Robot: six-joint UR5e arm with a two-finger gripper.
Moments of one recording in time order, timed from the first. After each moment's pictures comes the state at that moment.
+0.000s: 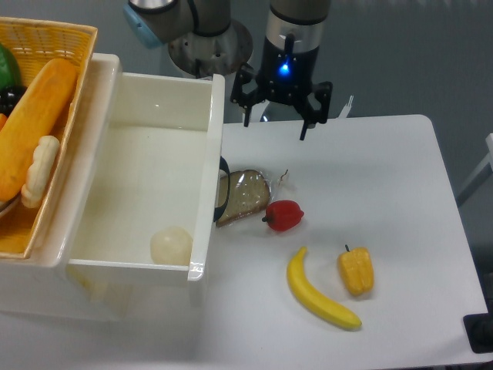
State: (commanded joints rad) arm 2.66 -1.55 -1.61 -1.43 1.36 0.87
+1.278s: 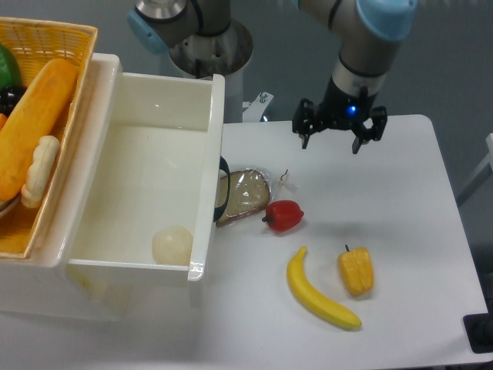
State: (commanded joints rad) arm 2.74 -1.79 -1.61 -1.34 1.51 0.76
